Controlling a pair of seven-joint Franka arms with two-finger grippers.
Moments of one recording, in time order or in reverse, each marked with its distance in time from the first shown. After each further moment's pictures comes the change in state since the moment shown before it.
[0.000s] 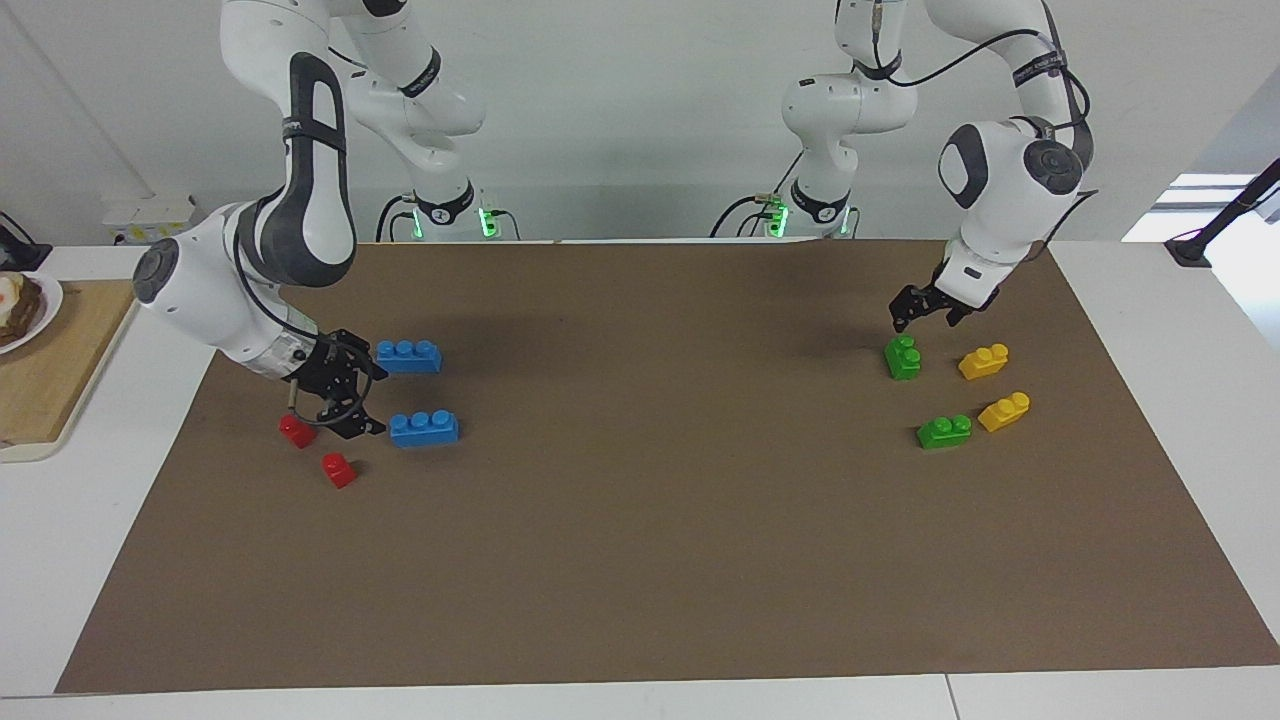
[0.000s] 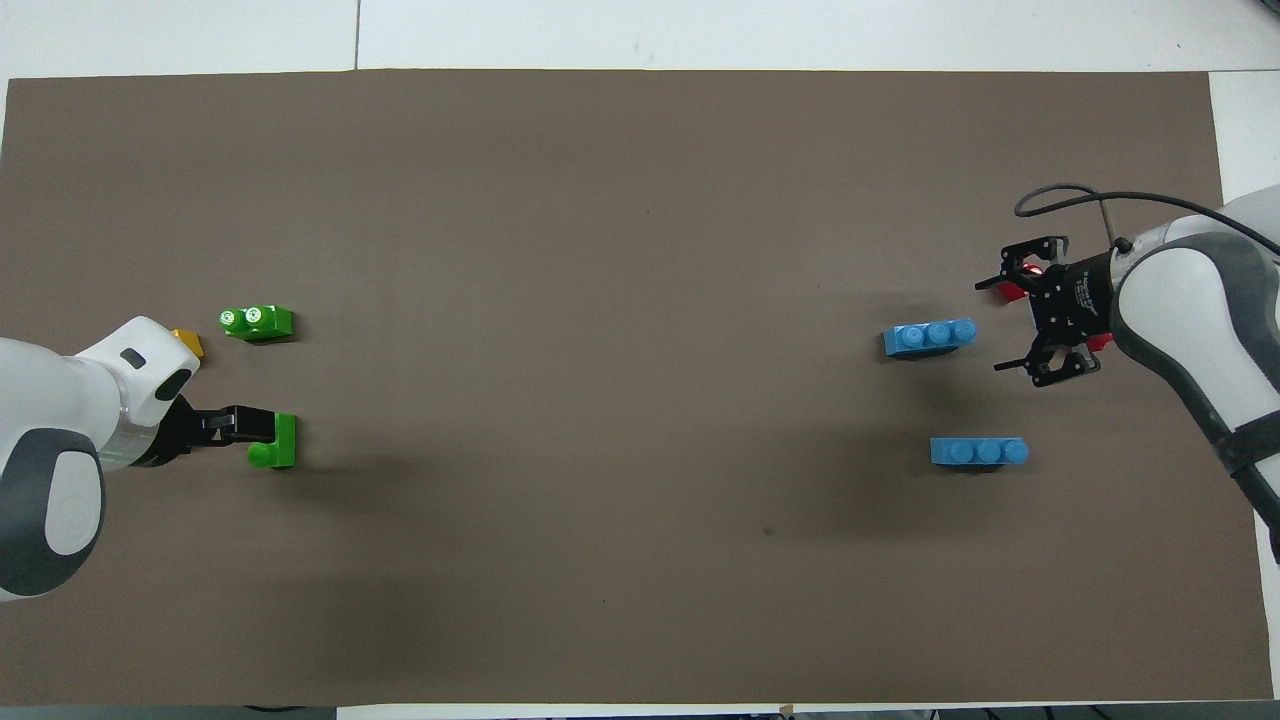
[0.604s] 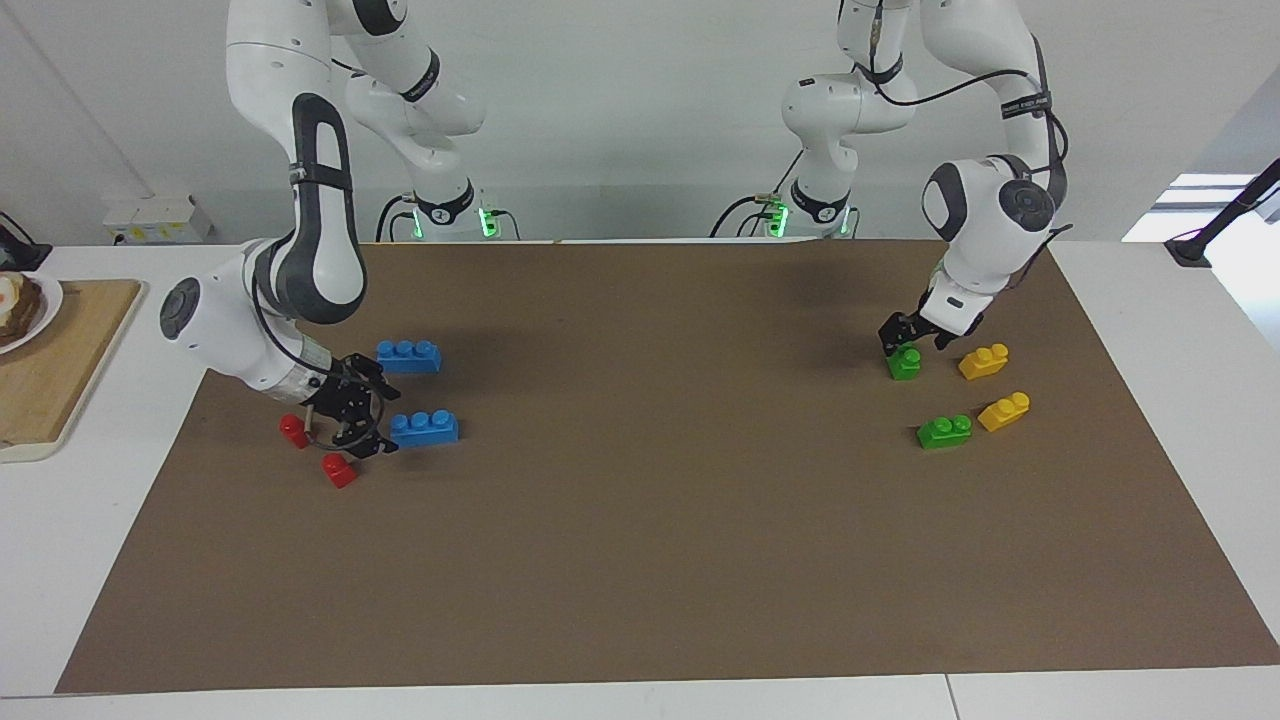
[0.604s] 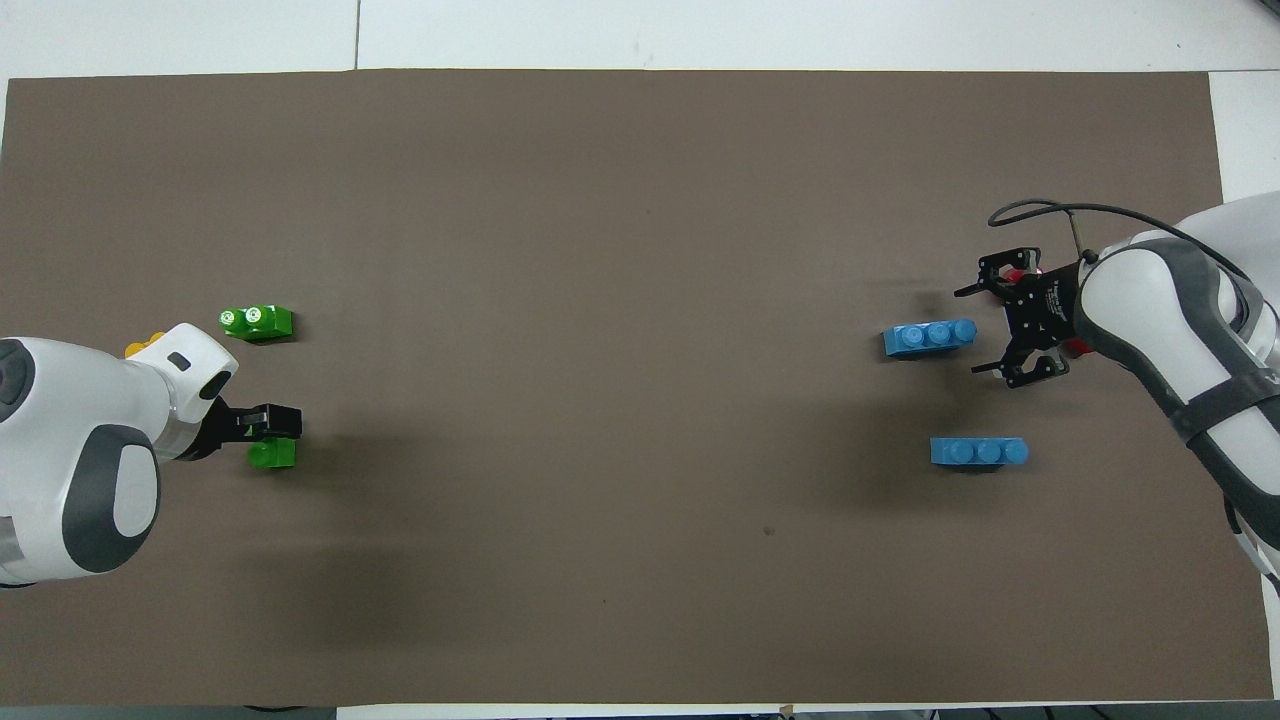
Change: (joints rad) left arm 0.001 0.103 -0.002 -0.029 0.000 0.127 0.000; right arm -0.001 0.076 -0.003 -0.010 0.034 0.056 -0.039
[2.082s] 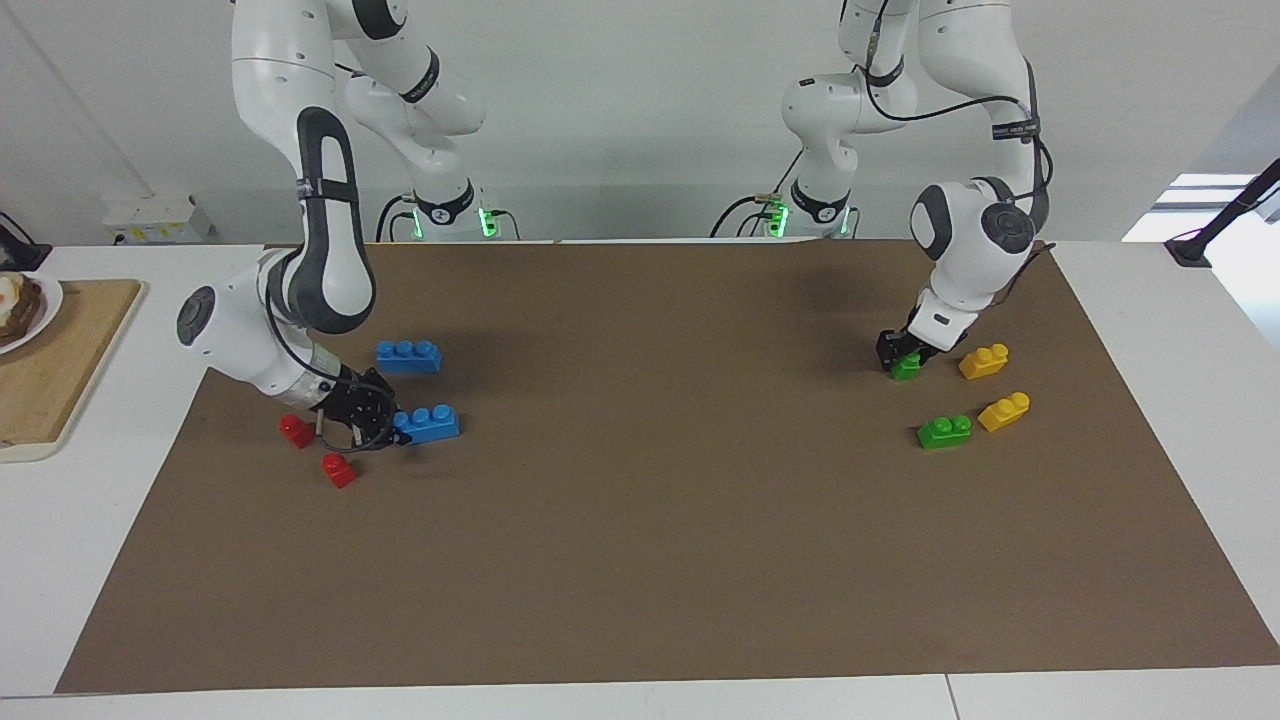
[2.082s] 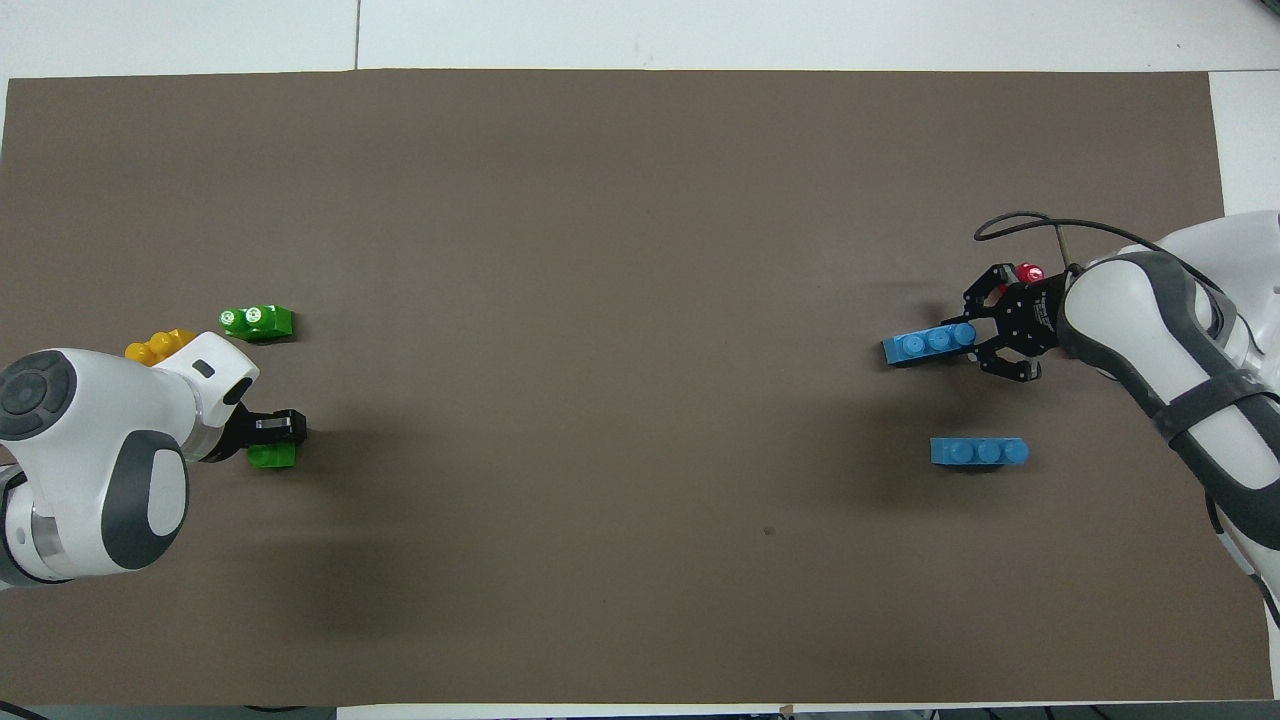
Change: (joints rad) left arm 0.000 0.046 -0.001 -0.037 0.000 0.093 -0.003; right arm 0.003 0.011 0.002 -0.036 0.039 0.054 -0.096
